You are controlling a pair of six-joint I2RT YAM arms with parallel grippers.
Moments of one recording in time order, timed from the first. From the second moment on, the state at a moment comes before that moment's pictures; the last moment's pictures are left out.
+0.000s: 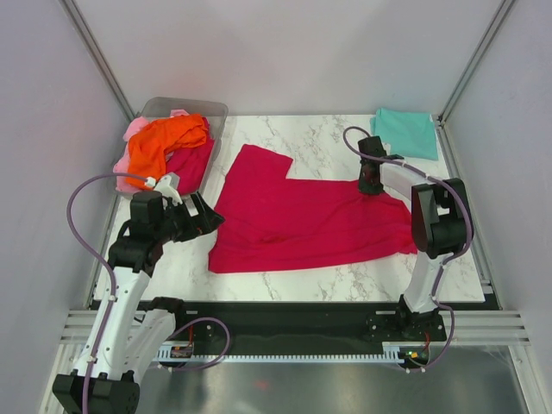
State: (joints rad) left arm -0.09 0.74 0.76 -0.65 0.33 -0.45; right arm 0.18 1.93 1.30 -0.46 0.27 0.39
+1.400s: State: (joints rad) left arm -0.09 0.71 0.76 -0.65 0.30 -0.45; right arm 0.13 1.82 1.12 -0.27 0.14 0.40
